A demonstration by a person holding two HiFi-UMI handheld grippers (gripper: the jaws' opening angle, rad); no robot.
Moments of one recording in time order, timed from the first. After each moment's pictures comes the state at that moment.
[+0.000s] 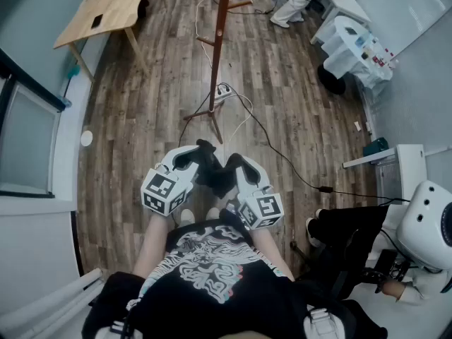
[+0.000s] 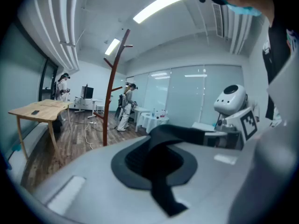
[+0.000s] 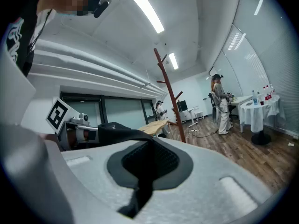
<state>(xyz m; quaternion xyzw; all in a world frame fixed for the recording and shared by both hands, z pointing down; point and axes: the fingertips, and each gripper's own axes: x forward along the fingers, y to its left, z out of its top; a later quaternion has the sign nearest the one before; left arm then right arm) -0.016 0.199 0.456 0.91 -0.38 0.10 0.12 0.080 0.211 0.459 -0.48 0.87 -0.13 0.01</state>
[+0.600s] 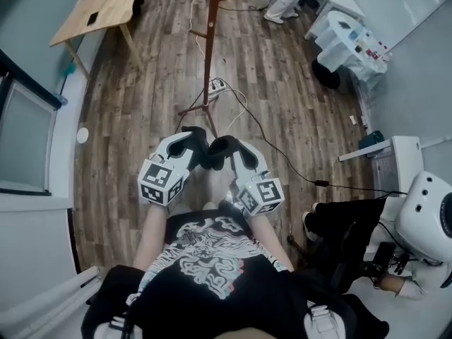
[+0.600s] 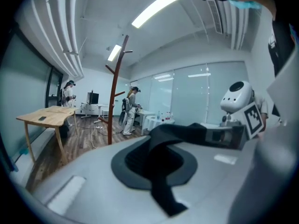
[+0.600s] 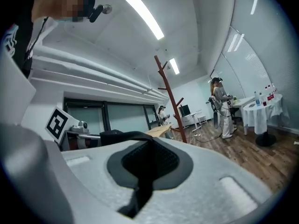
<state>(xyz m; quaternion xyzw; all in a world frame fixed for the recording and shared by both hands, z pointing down) -0.020 0.206 0.448 0.90 -0.42 0.09 0.10 0.085 0.218 0.437 -0.47 0.87 -0.12 0.05</state>
